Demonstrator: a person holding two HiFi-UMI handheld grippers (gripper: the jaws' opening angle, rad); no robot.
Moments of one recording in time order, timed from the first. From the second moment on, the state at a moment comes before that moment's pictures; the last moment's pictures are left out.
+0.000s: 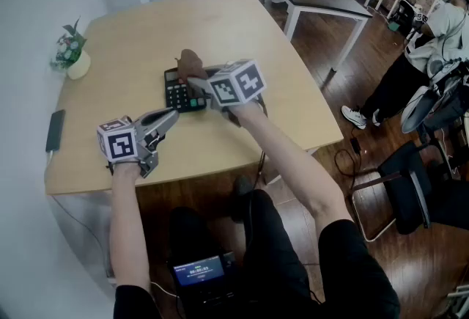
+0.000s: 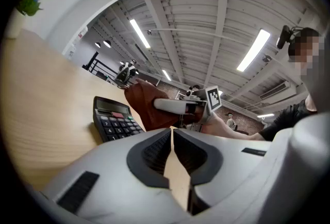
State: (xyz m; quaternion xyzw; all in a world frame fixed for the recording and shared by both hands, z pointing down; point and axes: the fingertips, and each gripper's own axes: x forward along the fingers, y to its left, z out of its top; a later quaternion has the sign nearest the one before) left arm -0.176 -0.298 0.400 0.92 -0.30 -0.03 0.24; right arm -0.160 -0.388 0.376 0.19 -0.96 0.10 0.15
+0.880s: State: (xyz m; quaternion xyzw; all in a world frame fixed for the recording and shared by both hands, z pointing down) left arm -0.304 -0.368 0.373 0.78 -0.34 -0.40 0.35; right arm -0.245 -0.426 0.402 0.13 -0.95 0.10 0.25
